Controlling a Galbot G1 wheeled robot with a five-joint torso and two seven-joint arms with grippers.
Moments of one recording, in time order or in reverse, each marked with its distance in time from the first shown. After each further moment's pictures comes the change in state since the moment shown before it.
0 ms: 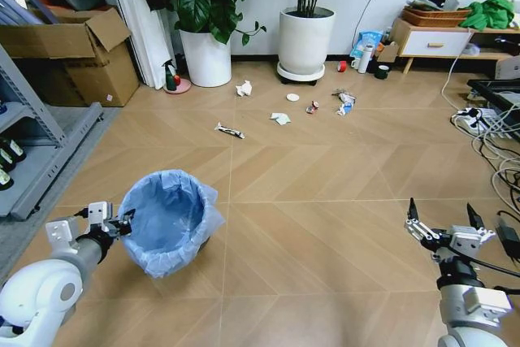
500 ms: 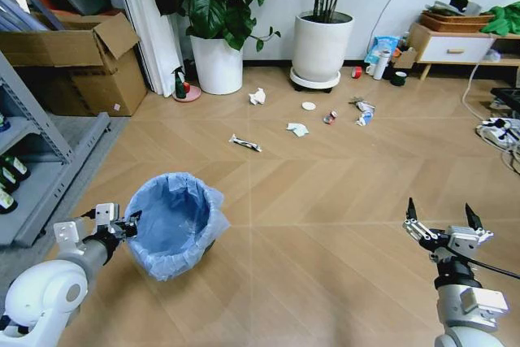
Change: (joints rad) left arm -0.005 0.000 0.032 -0.003 0.019 0.000 0.016; right arm 0.004 0.006 -0.003 -0.010 0.001 0.010 -0.002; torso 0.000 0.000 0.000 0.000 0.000
